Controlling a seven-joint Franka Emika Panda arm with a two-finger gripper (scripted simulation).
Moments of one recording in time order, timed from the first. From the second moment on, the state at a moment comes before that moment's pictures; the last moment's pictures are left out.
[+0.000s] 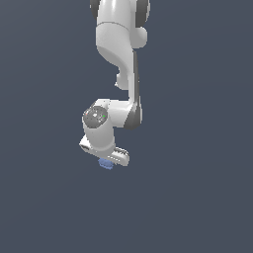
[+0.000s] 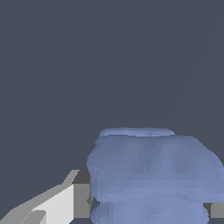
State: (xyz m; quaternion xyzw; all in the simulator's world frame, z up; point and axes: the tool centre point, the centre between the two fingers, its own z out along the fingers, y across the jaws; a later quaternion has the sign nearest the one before) arm 0.059 -0.086 0.061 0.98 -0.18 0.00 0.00
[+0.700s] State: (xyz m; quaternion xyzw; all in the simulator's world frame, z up) arm -0.016 -0.097 0.122 0.98 -0.18 0.00 0.00
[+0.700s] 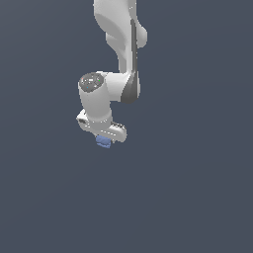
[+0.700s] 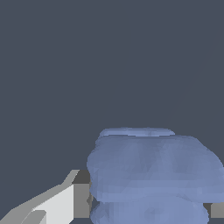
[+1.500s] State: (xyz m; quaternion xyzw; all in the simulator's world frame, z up) arm -0.071 -0.106 0.170 0.98 -0.18 0.00 0.00
